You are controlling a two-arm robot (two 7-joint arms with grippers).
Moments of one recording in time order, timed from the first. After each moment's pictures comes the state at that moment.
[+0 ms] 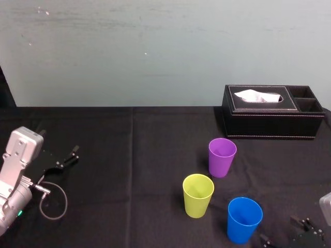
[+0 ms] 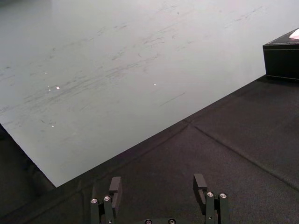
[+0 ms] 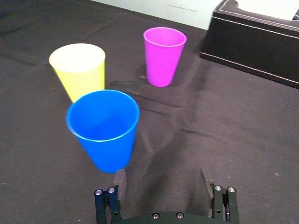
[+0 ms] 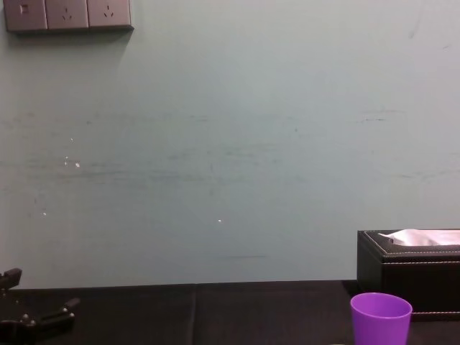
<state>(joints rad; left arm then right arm) -0.20 0.60 0.45 -1.41 -0.25 -0.12 0.03 -0.39 0.76 -0.17 -1.94 0.44 0.22 0.05</state>
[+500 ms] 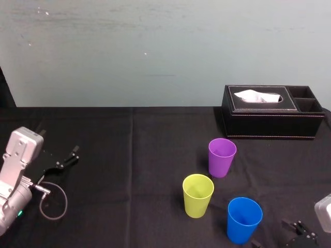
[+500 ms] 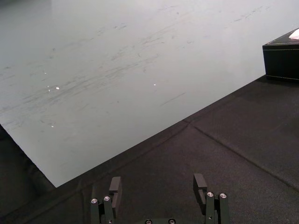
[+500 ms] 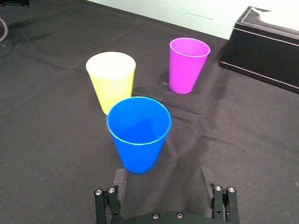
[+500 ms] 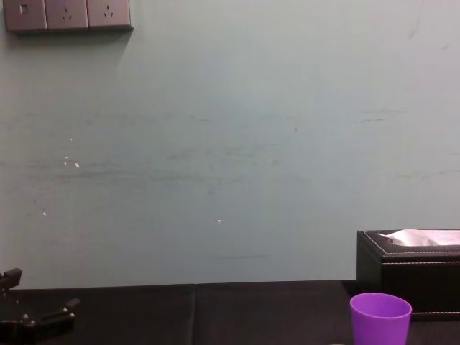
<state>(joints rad) -0.20 0.60 0.45 -1.41 -0.25 -0.12 0.03 -0.44 0.75 -0.15 -2.01 0.41 0.23 0.09</state>
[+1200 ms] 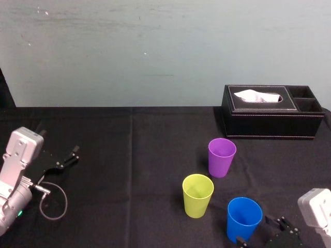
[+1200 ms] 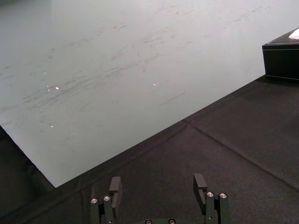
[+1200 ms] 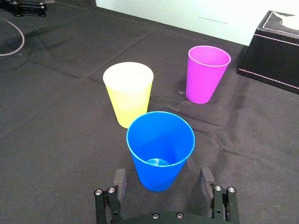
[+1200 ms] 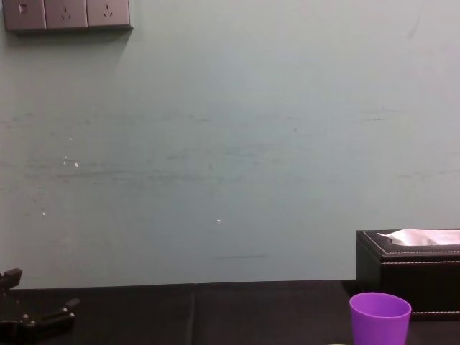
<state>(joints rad) -0.20 0.60 0.45 -1.41 -0.25 -0.12 0.03 -0.37 0.68 -0.19 -1.98 0.36 0.26 0.15</state>
